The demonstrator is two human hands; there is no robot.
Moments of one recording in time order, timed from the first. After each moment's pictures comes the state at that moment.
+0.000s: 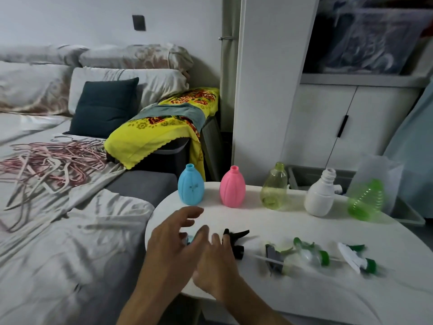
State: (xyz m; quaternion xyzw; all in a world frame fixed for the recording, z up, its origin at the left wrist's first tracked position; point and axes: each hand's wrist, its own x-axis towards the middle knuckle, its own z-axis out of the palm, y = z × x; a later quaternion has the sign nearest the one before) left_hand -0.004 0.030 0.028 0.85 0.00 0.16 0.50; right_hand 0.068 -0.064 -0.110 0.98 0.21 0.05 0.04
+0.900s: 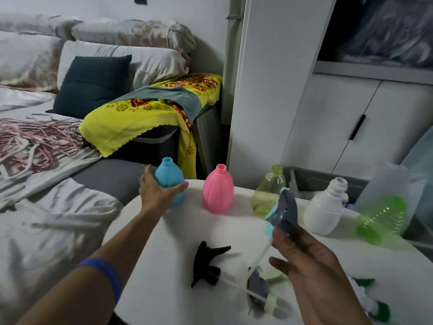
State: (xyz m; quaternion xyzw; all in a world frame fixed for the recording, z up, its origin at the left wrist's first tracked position) left_hand 0.250 0.043 -0.084 0.82 0.18 0.19 0.51; right_hand 0.064 -0.242 -0.018 0.64 -0.04 0.02 -0.77
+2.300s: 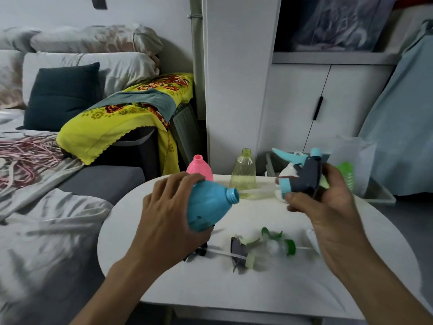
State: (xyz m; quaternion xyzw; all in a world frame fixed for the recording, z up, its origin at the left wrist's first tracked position) left_hand 0.054 -0.042 0.020 0.92 -0.20 0.27 0.21; right_hand 0.032 -0.291 0.037 0.67 0.01 0.22 -0.71
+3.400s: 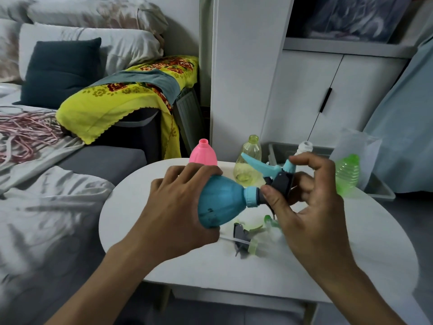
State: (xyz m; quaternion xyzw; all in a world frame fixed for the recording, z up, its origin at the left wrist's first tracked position) left_hand 0.041 -0.035 0.026 0.93 -0.25 0.20 0.19; right_hand 0.011 -0.248 0.030 0.81 0.11 0.33 -0.46
